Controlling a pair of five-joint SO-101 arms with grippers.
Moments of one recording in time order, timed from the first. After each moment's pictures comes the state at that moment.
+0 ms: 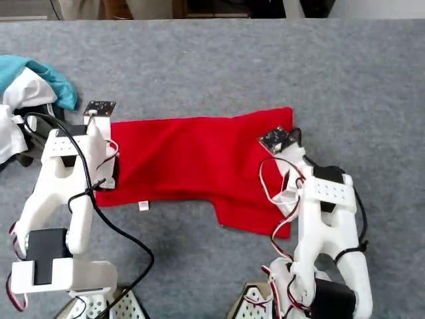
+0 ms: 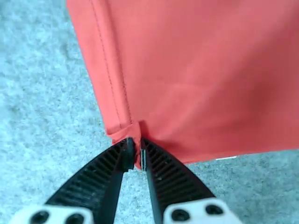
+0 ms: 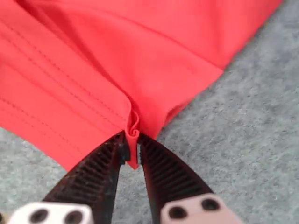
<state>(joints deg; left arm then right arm) -9.8 -4.8 33.0 67.7 -18.6 10.2 -25.6 59.5 56.8 37.1</state>
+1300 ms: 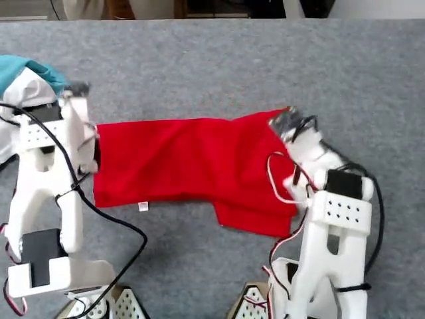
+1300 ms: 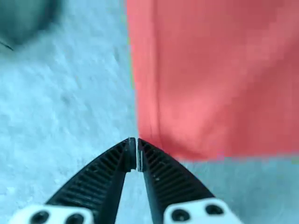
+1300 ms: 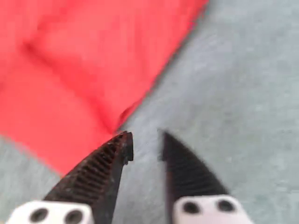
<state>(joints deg) -15.3 -5.2 16.5 78.5 -16.7 10.2 -41.7 48.0 66.6 35.0</state>
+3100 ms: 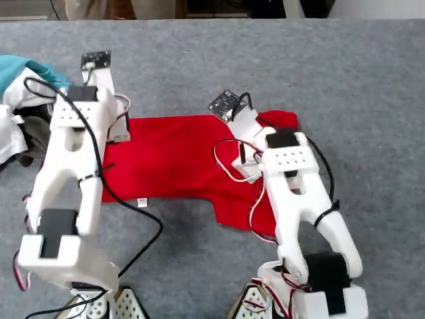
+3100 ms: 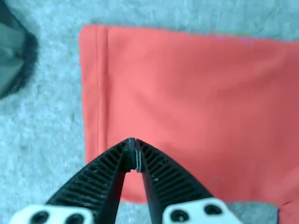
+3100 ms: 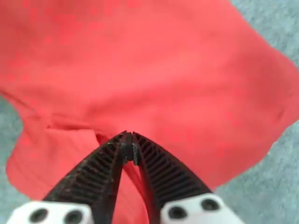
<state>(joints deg) -4.0 2.3 8.1 72.7 -1.7 -11.1 -13.8 40.0 53.9 26.9</state>
